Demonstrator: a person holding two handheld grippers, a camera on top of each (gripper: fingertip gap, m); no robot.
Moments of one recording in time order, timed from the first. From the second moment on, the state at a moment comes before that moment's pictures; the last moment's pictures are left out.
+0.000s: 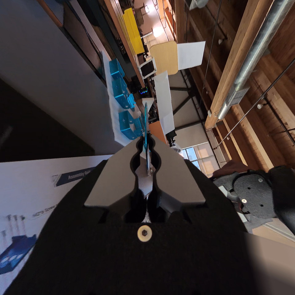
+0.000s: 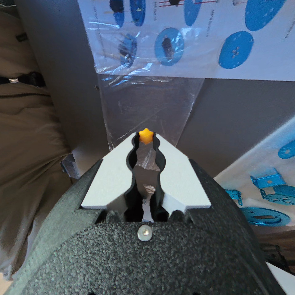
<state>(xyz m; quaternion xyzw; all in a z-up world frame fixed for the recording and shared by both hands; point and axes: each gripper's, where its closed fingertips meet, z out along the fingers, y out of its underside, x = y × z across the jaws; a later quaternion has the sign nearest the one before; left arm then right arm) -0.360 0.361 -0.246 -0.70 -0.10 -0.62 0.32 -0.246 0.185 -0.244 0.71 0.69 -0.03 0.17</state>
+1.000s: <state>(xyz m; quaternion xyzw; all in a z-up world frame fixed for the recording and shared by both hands) -0.377 0.371 -0.252 -0.69 -0.13 -0.63 0.32 -0.262 0.184 -0.244 0.69 0.69 -0.08 0.20</state>
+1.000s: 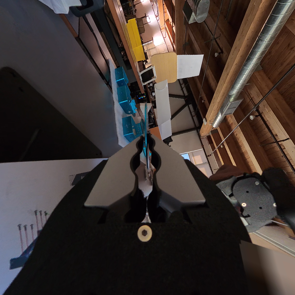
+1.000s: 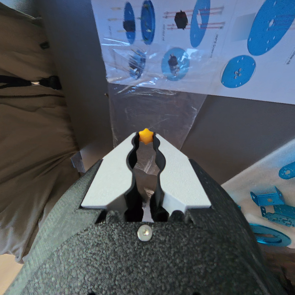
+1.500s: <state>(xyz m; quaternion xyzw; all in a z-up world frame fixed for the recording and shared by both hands) -0.254 0.289 -0.247 -0.70 0.06 -0.69 0.19 -0.231 0.186 -0.139 0.67 0.67 -0.28 -0.16</state>
